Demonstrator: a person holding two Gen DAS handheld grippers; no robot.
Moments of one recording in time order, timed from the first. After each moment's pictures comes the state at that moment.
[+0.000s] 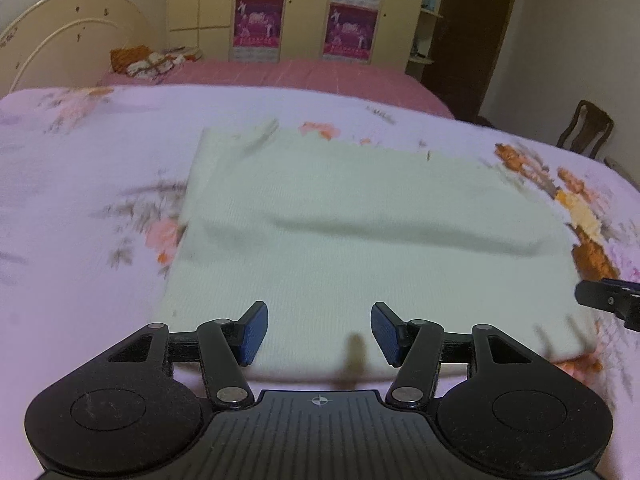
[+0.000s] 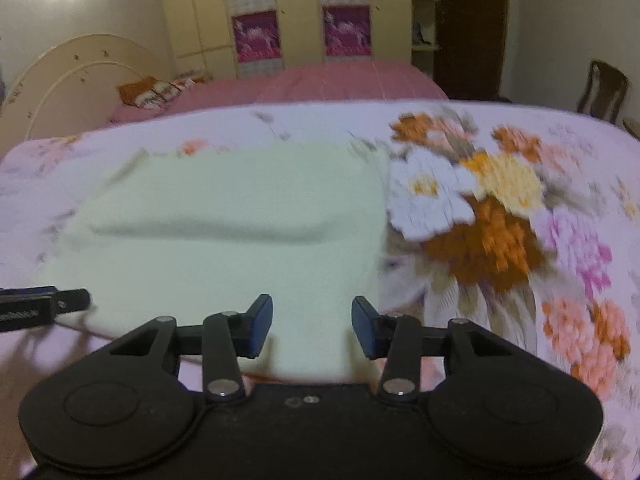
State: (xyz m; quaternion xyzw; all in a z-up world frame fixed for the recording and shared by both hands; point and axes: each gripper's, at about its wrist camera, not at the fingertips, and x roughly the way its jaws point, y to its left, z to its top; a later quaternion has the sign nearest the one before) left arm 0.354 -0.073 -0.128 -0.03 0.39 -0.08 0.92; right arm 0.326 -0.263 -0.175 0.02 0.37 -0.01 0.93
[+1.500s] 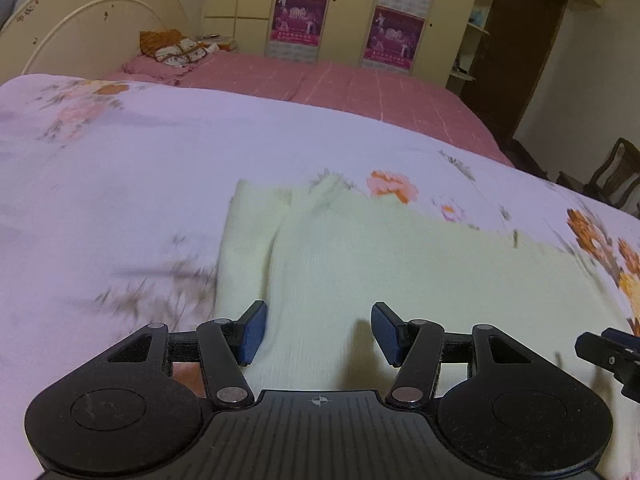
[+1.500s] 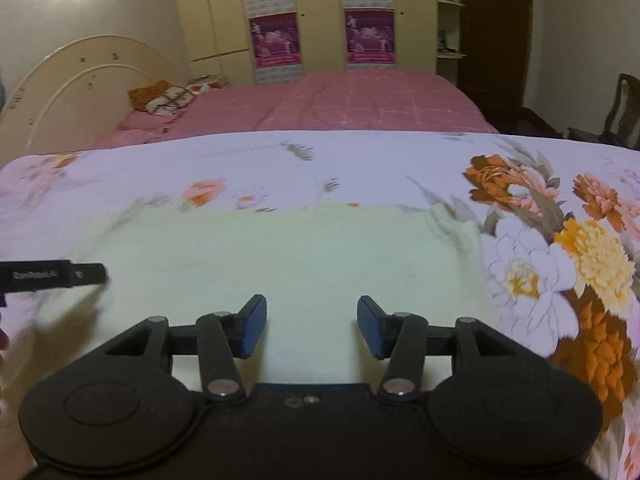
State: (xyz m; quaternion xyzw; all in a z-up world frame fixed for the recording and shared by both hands) left arm 0.473 -0.040 -0.142 -0.07 0.40 -0.03 0.91; right arm 0.444 -0.229 -0.186 0.03 0.37 0.02 0.93
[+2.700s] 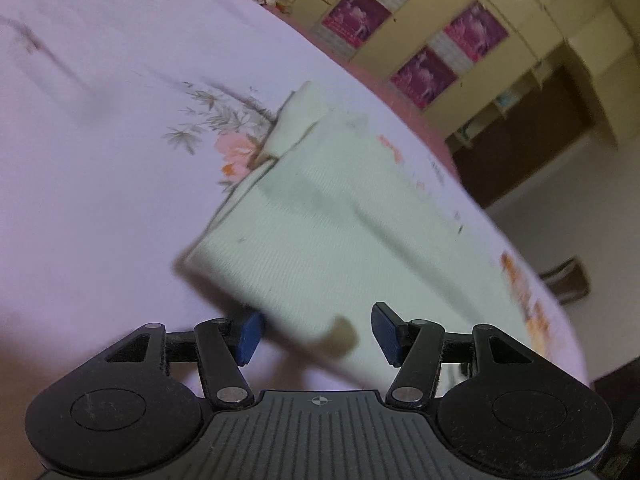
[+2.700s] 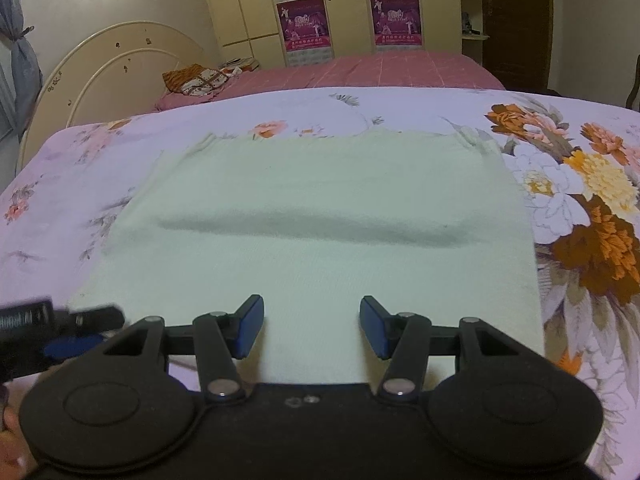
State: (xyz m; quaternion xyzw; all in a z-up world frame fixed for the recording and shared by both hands) left arm 0.352 0.000 -0.190 -0.33 0.39 -0.05 0.86; right arm 0.366 -0.201 -0.206 0.05 0.39 0.06 0.92
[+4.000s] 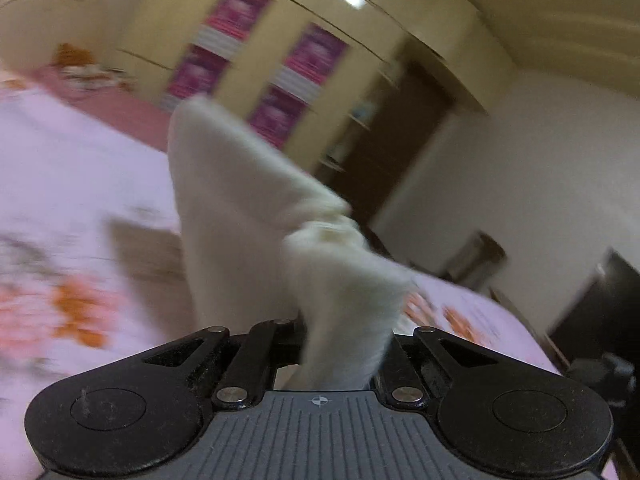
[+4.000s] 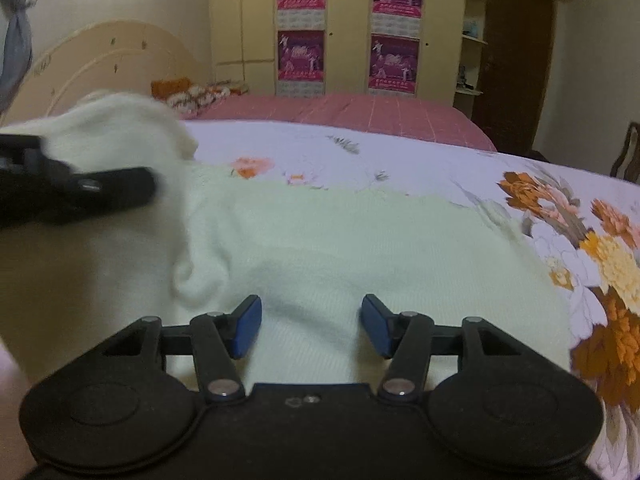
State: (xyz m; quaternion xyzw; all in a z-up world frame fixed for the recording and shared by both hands) left arm 0.473 -0.117 -0.149 -0.22 0.26 -0.24 0.91; right arm 0.421 -0.182 -0.217 -0.02 0.33 0.02 0.94
